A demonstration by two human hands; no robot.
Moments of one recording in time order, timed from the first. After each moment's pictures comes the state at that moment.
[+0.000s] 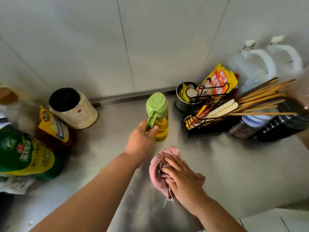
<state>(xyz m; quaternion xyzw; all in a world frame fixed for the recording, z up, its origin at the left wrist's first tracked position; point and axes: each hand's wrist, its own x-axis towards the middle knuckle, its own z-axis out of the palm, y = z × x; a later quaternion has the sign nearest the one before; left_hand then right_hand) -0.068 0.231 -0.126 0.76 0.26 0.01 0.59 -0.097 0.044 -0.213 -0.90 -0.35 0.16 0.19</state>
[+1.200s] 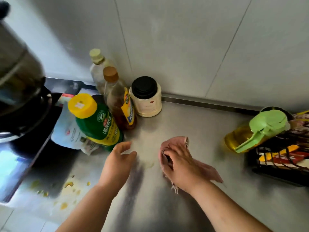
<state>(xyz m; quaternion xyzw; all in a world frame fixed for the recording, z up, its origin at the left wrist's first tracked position) -0.227 0.362 -0.141 0.67 0.54 0.11 0.50 -0.073 0.218 -0.202 -0.83 -0.48 0.22 0.19</state>
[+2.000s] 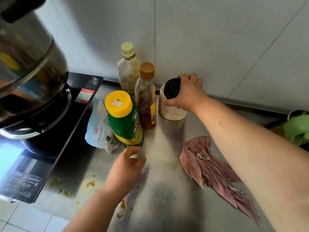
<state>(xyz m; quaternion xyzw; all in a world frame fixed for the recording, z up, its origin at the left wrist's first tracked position) -0.274 0.405 -0.127 0.69 0.52 0.03 0.51 0.001 0.408 -0.092 -0.89 -0.40 0.11 0.17</state>
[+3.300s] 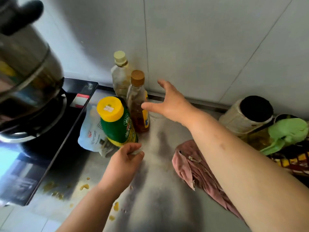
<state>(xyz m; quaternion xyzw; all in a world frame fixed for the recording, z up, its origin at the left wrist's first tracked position) -0.256 0.402 -0.115 0.69 0.50 0.08 0.52 -0.039 0.386 -0.059 -0.79 -0.41 0.26 0.37</state>
